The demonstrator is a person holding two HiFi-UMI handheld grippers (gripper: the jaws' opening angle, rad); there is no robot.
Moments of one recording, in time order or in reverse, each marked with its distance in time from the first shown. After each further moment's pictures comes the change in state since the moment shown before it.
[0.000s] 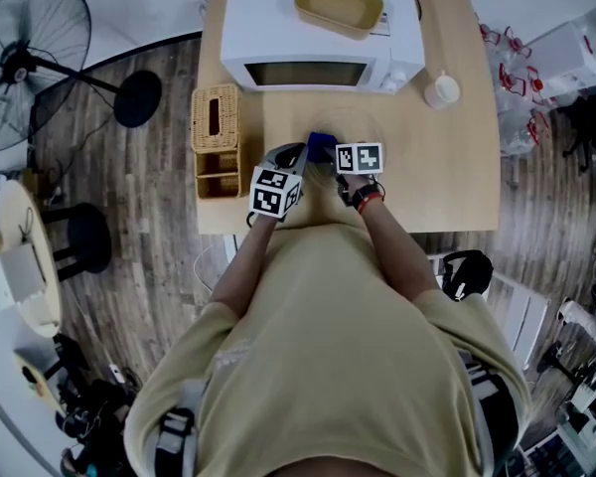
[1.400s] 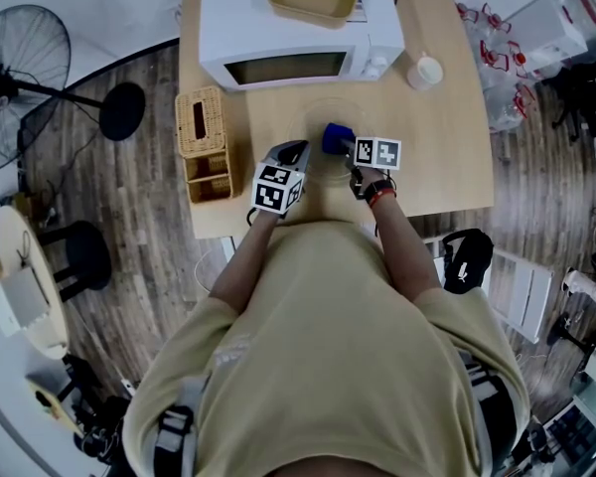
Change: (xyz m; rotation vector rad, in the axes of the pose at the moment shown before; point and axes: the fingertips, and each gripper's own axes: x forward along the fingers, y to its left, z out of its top) left arm 0.017 -0.034 -0.008 0.037 0.033 -0.113; right arm -0.050 -0.069 -0.008 0.175 -0.108 -0.117
